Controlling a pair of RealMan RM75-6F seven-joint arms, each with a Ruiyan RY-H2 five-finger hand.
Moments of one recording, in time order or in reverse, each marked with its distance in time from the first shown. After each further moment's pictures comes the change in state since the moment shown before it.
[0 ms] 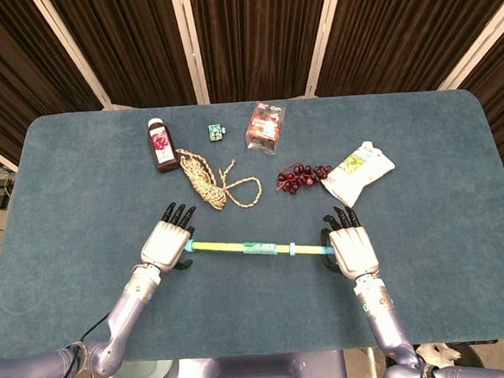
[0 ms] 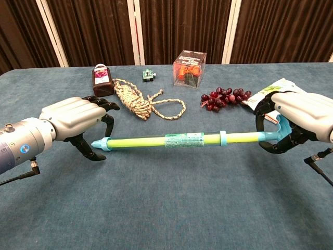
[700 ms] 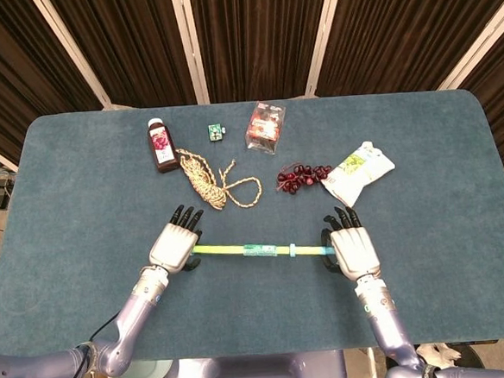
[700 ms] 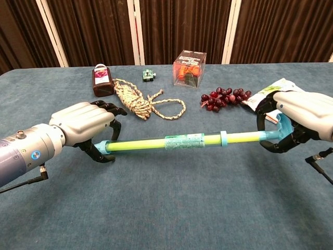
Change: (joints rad) left arm -0.017 -0.051 0.016 0.041 0.009 0.009 -0.017; right arm 0.000 0.014 -0.001 -0.019 0.010 0.005 0.012
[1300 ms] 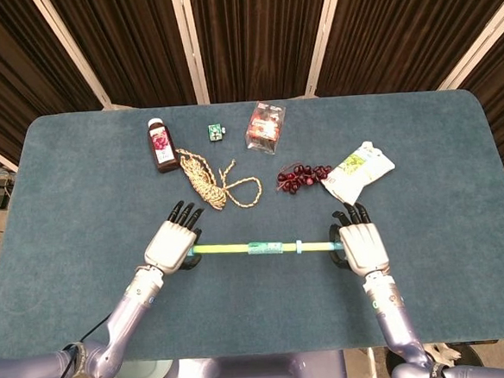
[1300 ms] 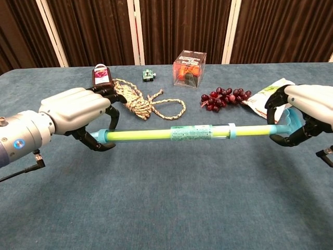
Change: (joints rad) left arm 0.013 0.102 0.005 -0.128 0.048 0.050 -0.016; right arm -0.005 0.049 0.007 -0.005 0.017 0.007 0.010
